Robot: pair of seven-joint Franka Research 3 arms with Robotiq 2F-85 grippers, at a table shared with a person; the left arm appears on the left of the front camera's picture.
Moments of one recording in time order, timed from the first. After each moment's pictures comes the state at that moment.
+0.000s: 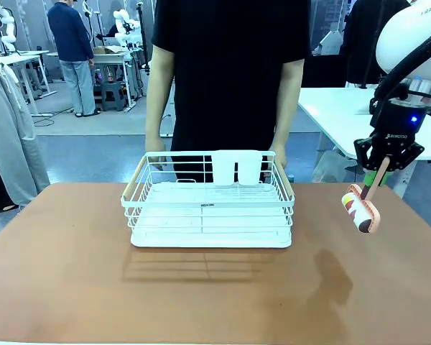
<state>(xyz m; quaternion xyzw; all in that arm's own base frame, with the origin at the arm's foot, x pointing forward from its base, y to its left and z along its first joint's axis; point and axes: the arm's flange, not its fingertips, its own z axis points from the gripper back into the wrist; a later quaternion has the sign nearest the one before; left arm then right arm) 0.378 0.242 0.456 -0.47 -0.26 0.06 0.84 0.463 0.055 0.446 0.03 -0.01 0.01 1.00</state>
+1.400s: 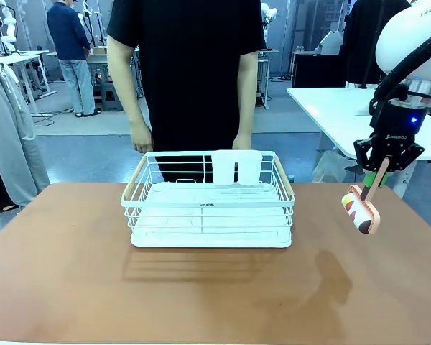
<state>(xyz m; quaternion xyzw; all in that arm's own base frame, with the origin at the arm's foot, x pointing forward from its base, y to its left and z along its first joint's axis) 0.378 0.242 0.456 -0.47 -0.26 0.06 0.84 0.463 0.056 0.443 0.03 -0.01 0.00 1.00</state>
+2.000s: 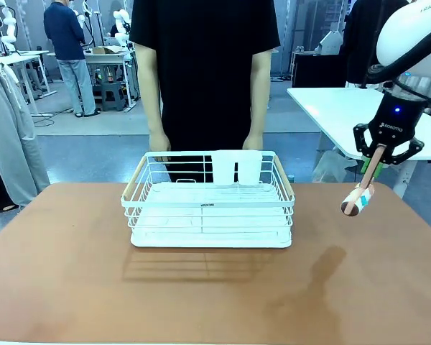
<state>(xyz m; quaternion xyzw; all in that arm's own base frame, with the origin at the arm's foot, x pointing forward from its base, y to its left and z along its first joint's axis) 0.378 0.242 0.456 -0.47 -0.26 0.06 0.84 0.482 0.048 0.455 0.06 -0.04 -0.38 0.92</state>
